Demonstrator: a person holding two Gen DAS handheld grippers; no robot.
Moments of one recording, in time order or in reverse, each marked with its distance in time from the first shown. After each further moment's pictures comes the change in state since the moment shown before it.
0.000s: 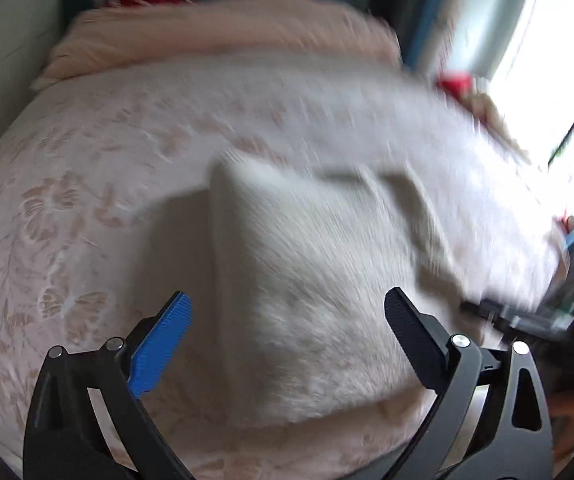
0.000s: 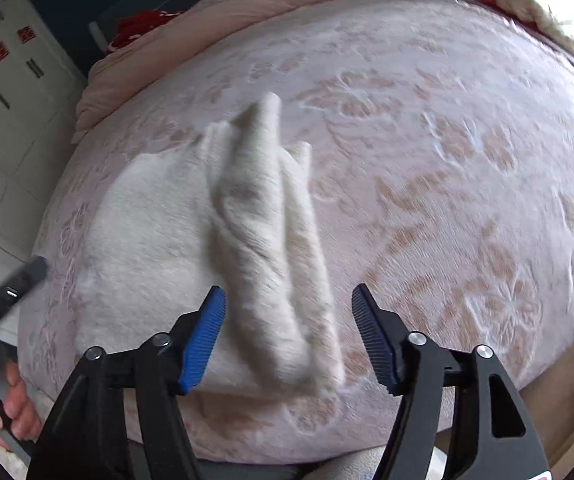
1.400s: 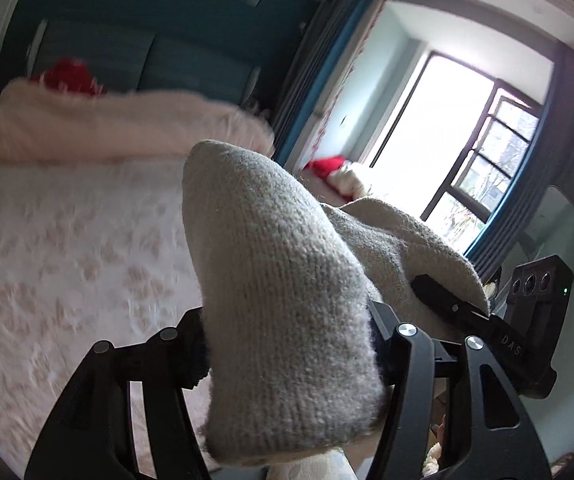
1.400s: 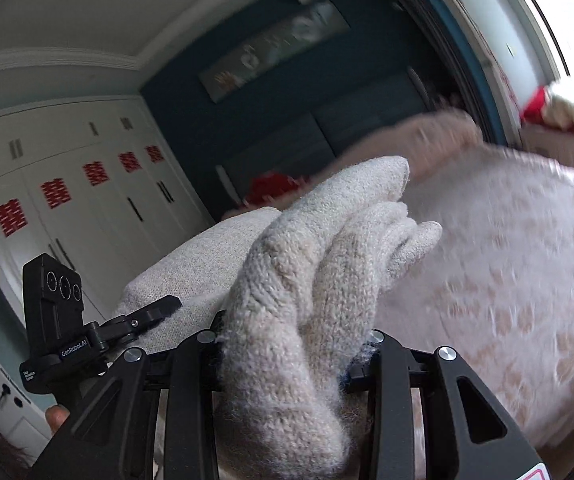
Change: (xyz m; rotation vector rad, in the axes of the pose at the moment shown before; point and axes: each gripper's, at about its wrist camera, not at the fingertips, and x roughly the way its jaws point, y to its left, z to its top) left arm -0.246 -0.058 0.086 0.109 -0.286 -0.447; right arm -0.334 0.142 0.004 -0.169 -0.649 0.377
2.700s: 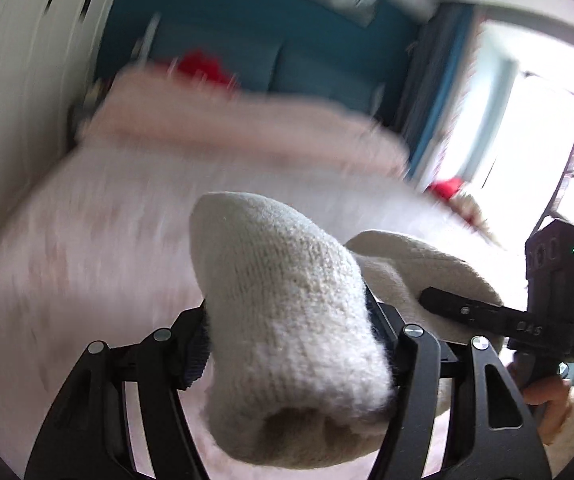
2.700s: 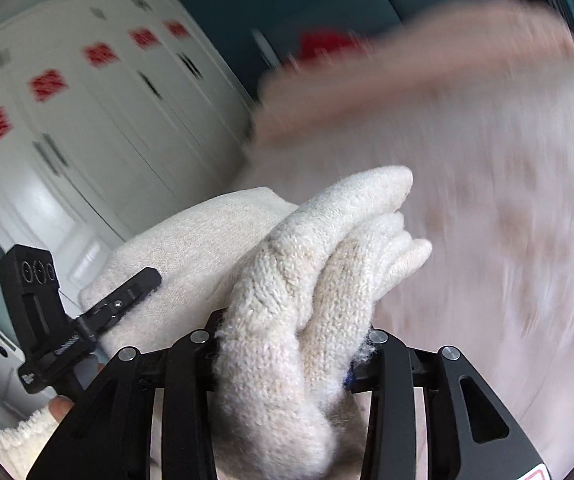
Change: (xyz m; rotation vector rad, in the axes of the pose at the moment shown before) left arm -0.015 0.374 -0.108 -0.127 0.007 0.370; right arm 0.397 0.028 -0.259 0.075 0.615 0.088
